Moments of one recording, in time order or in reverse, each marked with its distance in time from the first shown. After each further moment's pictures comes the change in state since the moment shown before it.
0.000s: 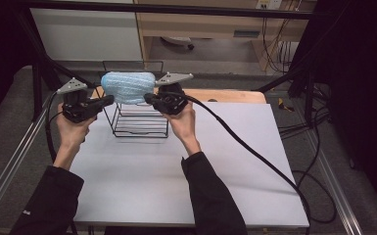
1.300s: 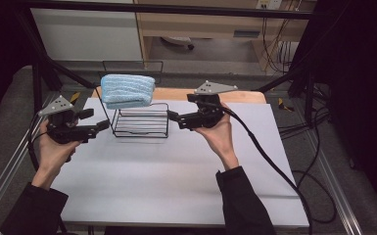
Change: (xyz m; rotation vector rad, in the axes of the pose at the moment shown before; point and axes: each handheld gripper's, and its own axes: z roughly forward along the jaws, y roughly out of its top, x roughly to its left) left arm -0.010 -0.037 -0.045 0.024 -0.045 0.037; right arm -0.011 -0.029 -0.094 -0.068 -0.027 0.066
